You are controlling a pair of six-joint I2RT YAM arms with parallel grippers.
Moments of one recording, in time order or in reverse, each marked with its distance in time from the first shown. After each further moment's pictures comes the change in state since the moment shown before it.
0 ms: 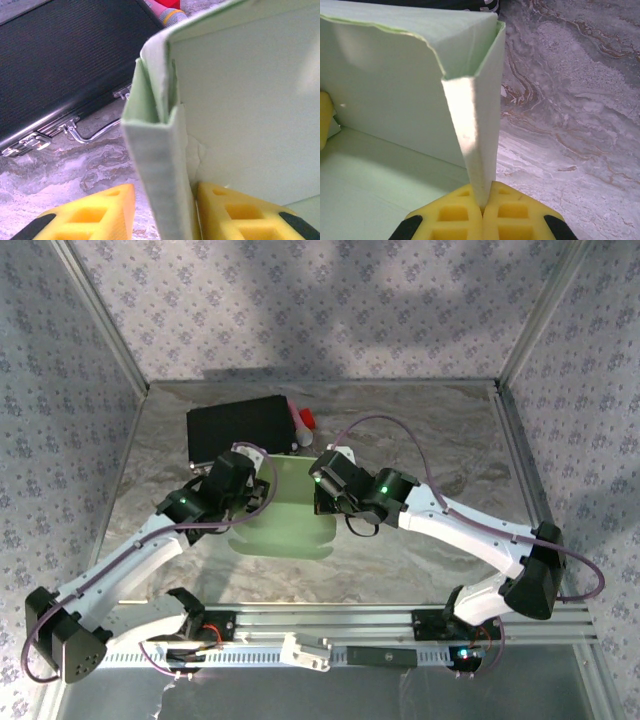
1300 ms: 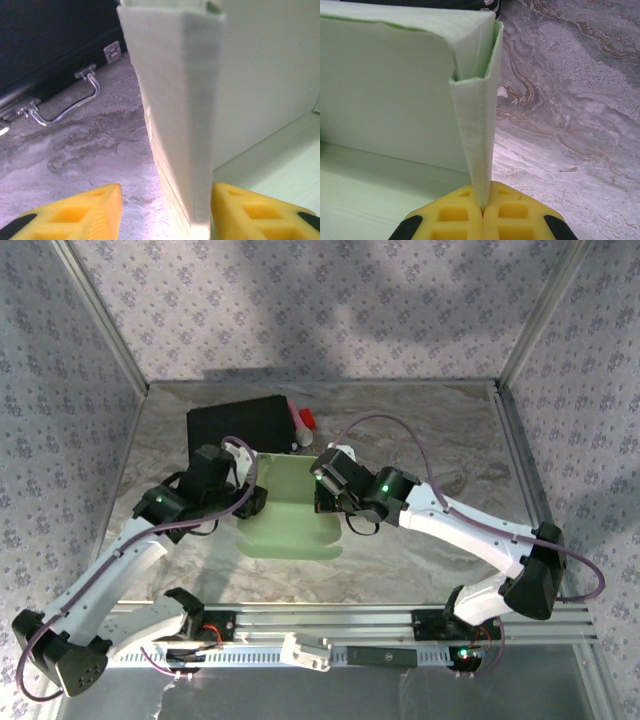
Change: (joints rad) left arm 0.090 -0.048 0.093 -0.187 0.264 0.031; right arm -0.014 0.000 0.000 0.005 -0.015 0.000
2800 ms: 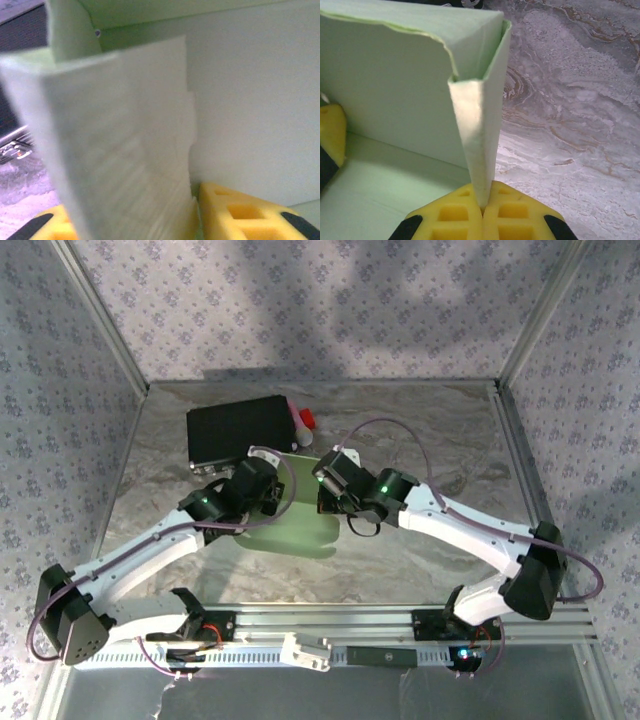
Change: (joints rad) left arm -0.207 0.129 -0.092 0.265 -0.351 -0.116; right arm -0.014 -0.008 -0.042 0.008 -0.002 0.057
